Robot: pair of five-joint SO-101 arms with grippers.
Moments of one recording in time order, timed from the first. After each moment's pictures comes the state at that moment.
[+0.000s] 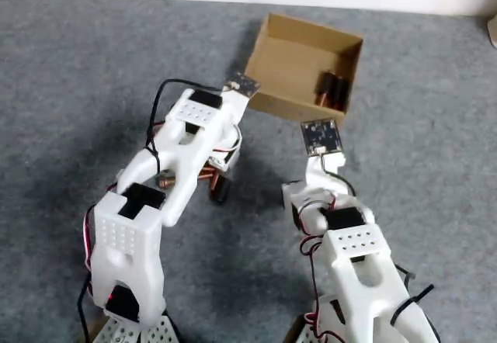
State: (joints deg) left arm 13.9 30.5 -3.4 71.5 -5.0; right arm -19.1 -41.8 68.8 32.4 1.7
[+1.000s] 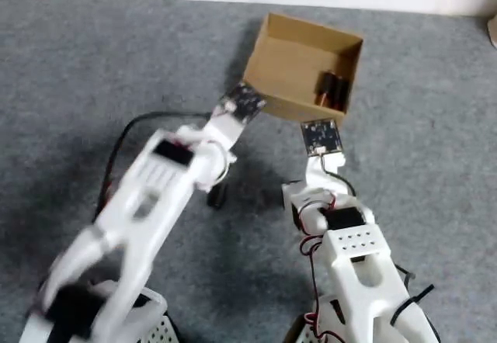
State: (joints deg) left arm 16.4 -20.4 38.9 49.2 -15.4; right arm -19.1 -41.8 68.8 32.4 1.7
